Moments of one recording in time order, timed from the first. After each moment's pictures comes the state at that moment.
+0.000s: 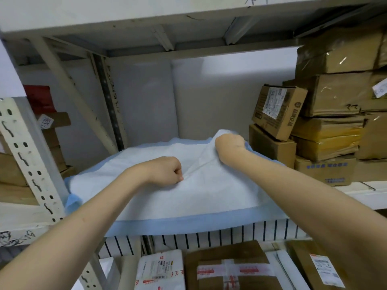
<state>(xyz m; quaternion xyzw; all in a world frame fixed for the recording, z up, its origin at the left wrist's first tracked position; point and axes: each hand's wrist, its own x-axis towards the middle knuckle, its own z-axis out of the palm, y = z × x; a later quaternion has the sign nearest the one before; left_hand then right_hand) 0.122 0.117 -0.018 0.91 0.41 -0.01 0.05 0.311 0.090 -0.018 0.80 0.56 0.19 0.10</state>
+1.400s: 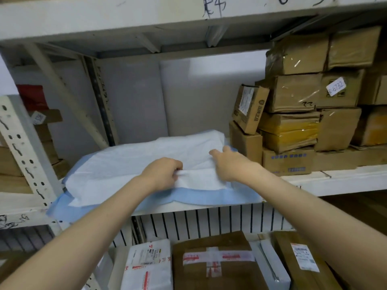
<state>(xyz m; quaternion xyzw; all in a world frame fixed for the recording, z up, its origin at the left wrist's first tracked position) 0.159 0.080 -0.056 0.92 0.38 0.08 -0.06 0.334 -0.018 -0.034 0.78 0.63 0.00 -0.03</state>
